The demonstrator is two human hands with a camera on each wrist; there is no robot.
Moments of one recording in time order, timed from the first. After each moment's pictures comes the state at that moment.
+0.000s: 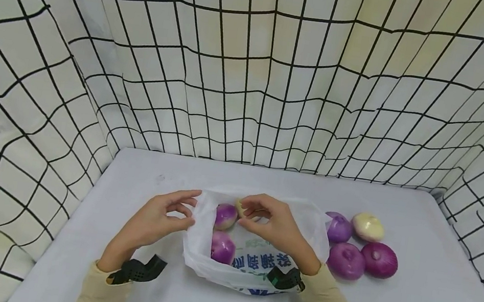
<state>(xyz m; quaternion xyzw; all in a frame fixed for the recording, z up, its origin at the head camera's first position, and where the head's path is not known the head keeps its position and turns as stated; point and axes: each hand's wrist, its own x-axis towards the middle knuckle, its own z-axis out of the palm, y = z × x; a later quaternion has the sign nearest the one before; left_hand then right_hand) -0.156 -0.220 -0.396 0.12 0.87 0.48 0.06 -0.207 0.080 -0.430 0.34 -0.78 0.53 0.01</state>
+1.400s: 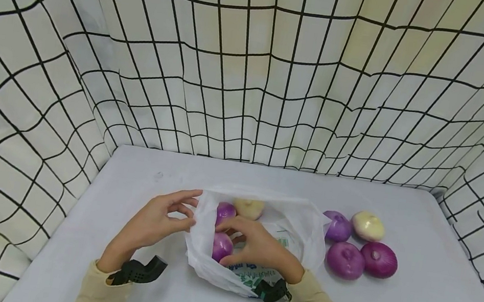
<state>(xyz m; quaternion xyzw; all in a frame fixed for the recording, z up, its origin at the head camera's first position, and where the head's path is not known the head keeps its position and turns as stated) -0.158 -0.213 -0.396 0.13 0.87 0.48 0.06 -0.198 0.057 -0.464 0.39 -0.79 0.45 -0.17</state>
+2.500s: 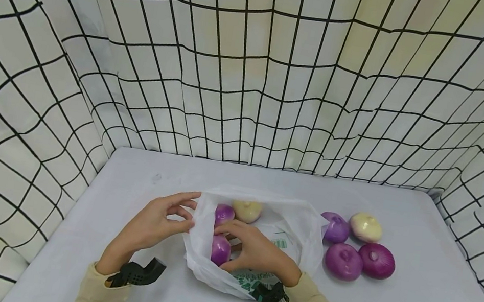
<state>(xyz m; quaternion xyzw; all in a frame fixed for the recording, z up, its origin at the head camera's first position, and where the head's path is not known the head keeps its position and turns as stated) -0.157 -0.212 -0.396 0.14 0.88 0.46 0.05 -0.196 0.056 -0.469 0.37 -0.81 0.41 -0.20</state>
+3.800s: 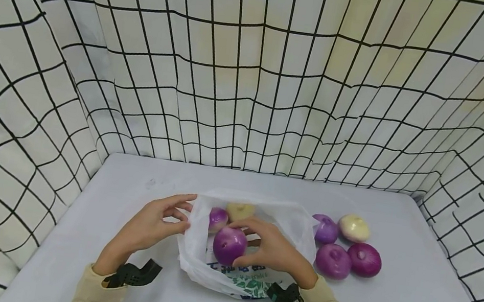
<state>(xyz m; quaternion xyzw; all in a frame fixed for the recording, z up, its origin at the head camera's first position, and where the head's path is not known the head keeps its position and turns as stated) -0.157 -0.211 -0.399 0.14 0.88 0.46 0.05 -0.190 0.100 -0.451 0.35 -0.81 0.45 -0.13</state>
